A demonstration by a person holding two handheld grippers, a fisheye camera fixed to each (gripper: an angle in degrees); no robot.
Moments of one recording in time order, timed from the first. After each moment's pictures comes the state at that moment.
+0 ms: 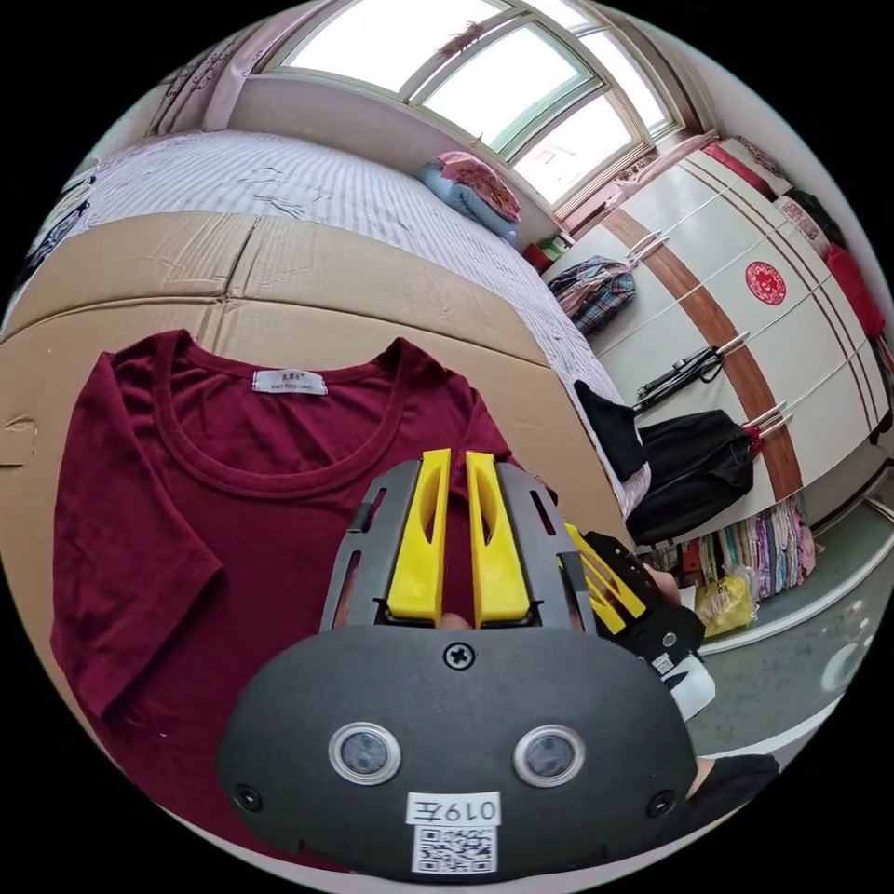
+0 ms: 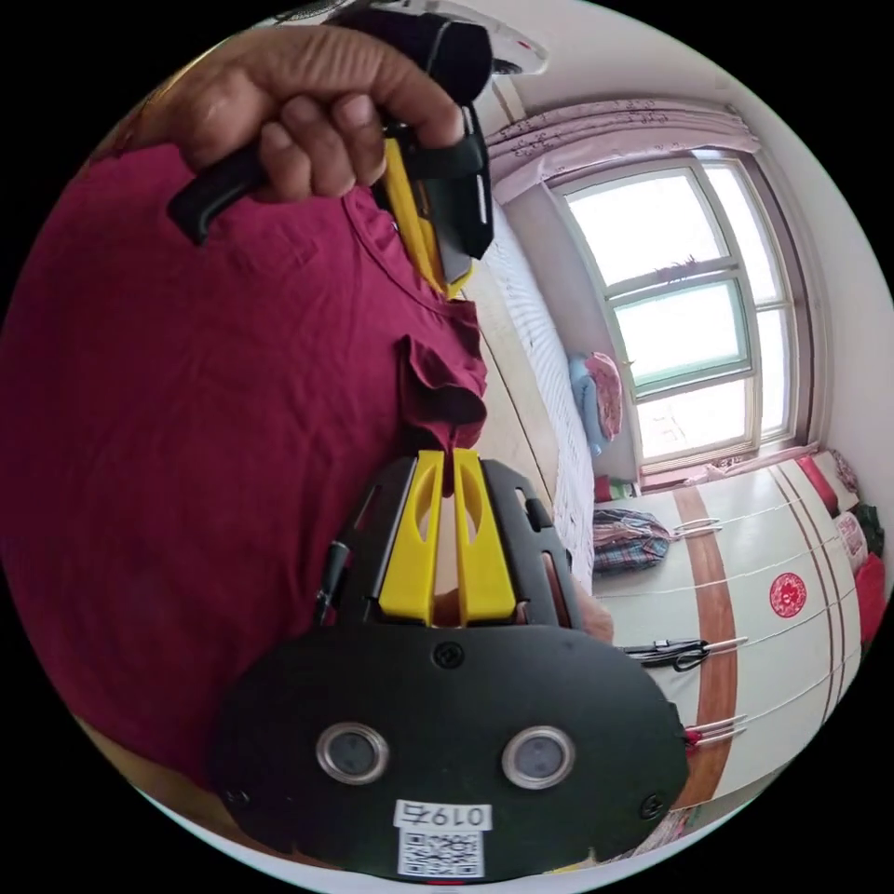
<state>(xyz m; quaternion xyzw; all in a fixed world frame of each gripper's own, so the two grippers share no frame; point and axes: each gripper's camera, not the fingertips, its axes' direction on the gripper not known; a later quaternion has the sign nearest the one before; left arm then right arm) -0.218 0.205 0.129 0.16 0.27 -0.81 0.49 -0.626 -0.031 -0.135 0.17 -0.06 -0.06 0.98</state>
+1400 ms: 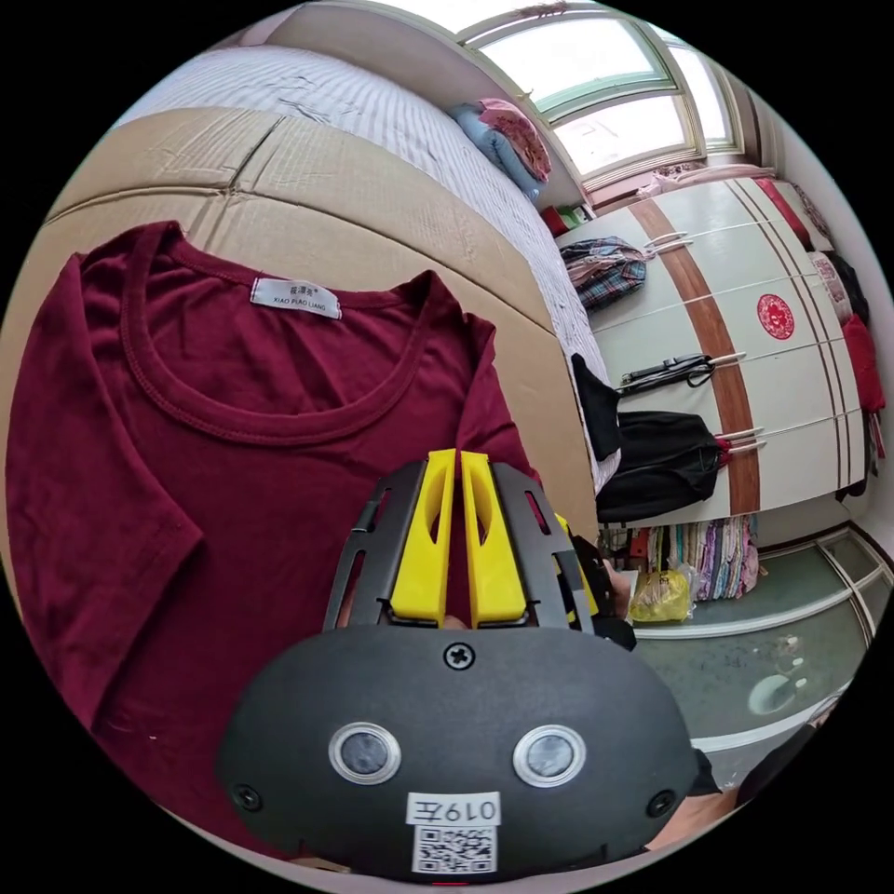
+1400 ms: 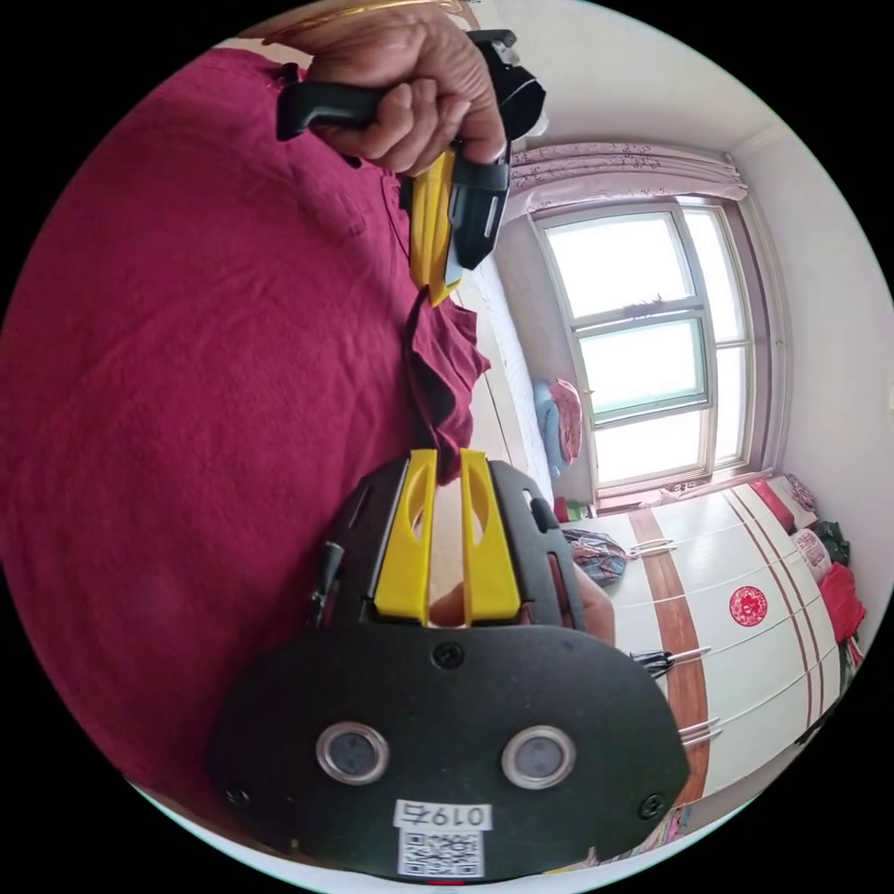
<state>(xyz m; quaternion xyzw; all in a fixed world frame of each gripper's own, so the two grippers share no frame) -0.148 0.230 0.151 0.14 0.38 -0.80 0.44 -0.785 -0.021 -0.122 0.21 0.00 -0.06 0.97</state>
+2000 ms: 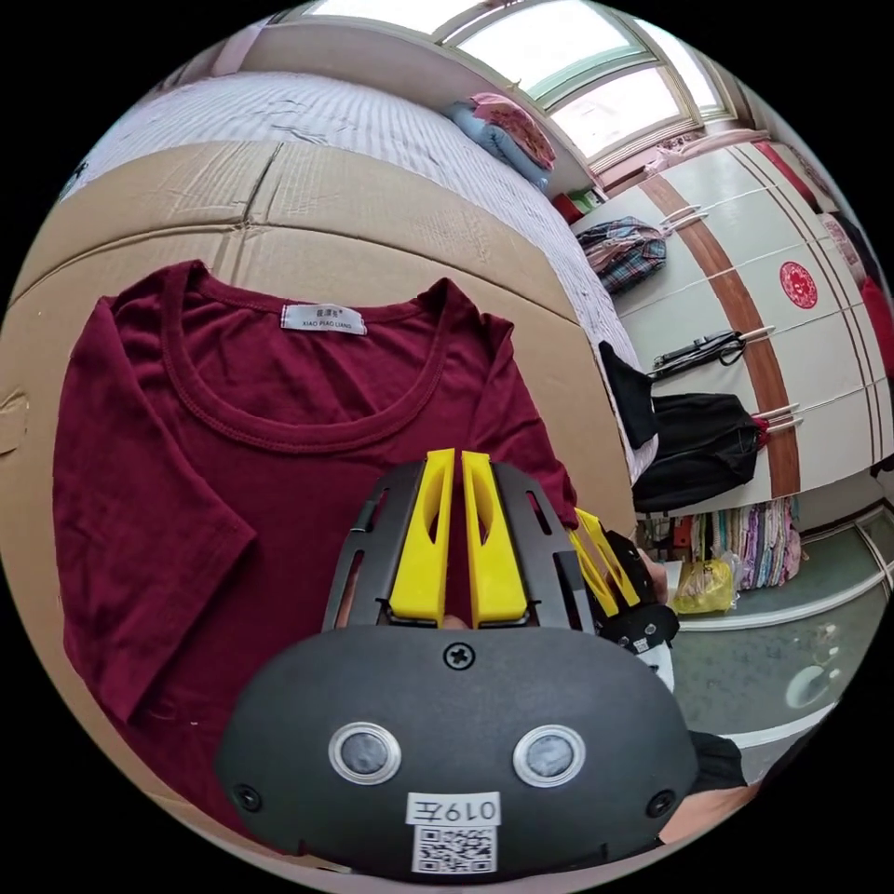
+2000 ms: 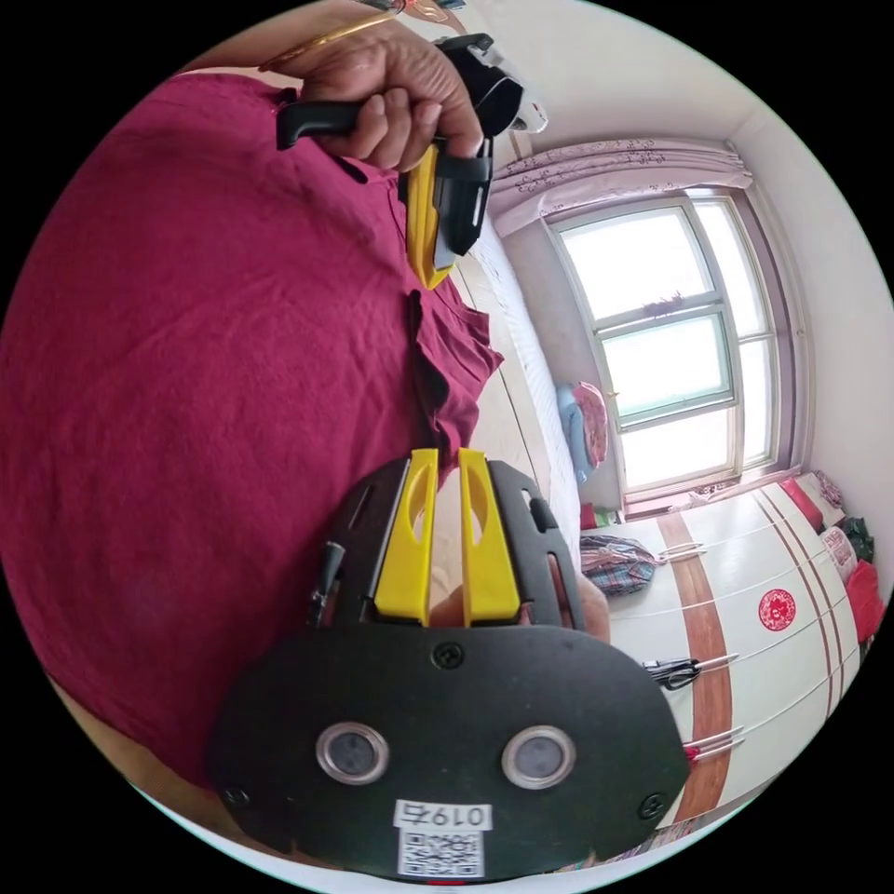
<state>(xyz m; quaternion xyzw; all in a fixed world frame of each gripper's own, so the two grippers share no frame) -0.148 0.220 0.119 0.10 0.33 -0.80 0.49 -0.756 0.009 -0.100 0.22 -0.05 -0.07 0.97</state>
